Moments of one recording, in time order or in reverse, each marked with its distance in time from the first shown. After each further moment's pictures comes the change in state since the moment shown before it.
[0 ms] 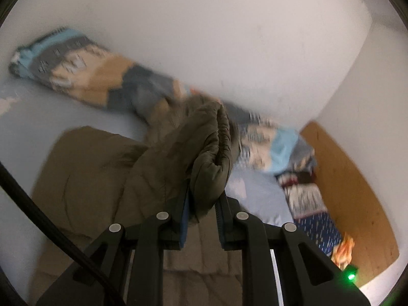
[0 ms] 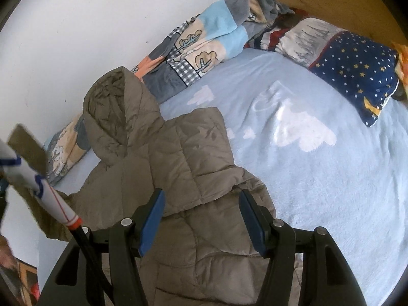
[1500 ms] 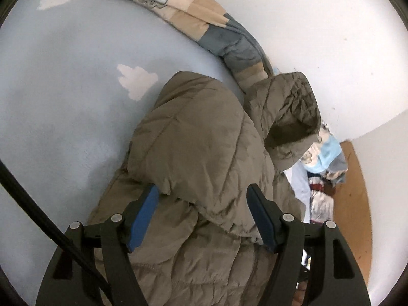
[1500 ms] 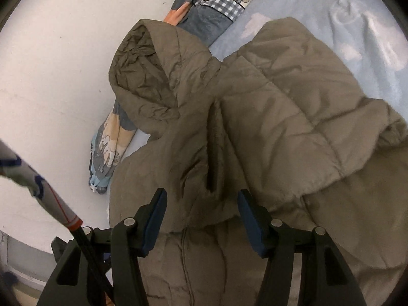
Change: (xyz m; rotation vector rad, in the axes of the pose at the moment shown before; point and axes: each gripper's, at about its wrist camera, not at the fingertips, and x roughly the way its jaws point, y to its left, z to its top) left arm 0.015 0.198 -0.040 -0.389 0.193 0.088; right arm 0.132 0.054 -0.019 0.212 0.247 0.394
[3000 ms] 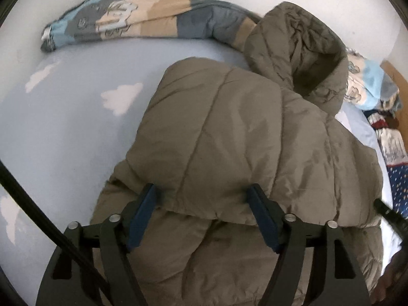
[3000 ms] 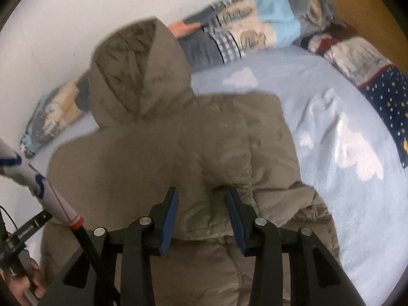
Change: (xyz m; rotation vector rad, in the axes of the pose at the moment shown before) left arm 0.052 -0.060 -0.041 0.417 -0.008 0.394; right arm -0.017 0.020 0.007 -0.393 -0.077 -0.463
